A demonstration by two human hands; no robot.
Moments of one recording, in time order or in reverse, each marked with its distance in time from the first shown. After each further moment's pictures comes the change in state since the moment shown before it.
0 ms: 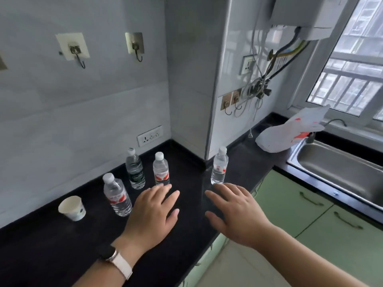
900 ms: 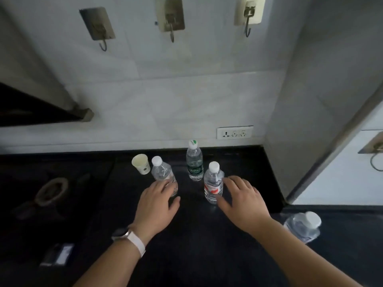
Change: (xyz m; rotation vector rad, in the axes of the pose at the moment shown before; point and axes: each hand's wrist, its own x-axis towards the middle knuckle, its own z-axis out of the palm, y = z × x) left_hand 0.040 -0.025 0.055 0.188 -0.178 -1.010; right_hand 0.216 0.077 0.165 0.432 -0.294 -0.385
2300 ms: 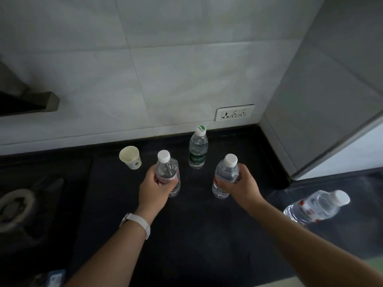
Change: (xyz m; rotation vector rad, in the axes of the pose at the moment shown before) left_hand 0.054 -0.086 0.062 -0.936 -0.087 -0.514; right_hand 0.040 -0.036 0.073 0.793 0.039 0.700
